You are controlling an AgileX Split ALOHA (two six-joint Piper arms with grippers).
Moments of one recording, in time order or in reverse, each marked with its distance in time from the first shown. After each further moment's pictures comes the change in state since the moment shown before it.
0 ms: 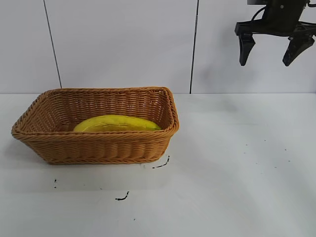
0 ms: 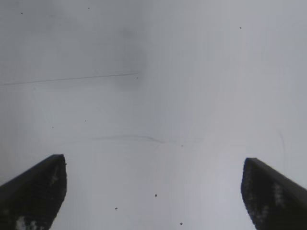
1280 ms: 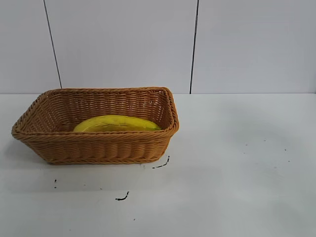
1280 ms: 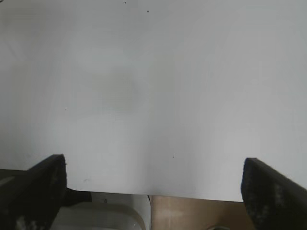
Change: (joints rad) left arm 0.000 0.000 0.000 0.000 0.000 0.000; right arm 0.000 -1.647 1.521 0.049 -0.158 -0.039
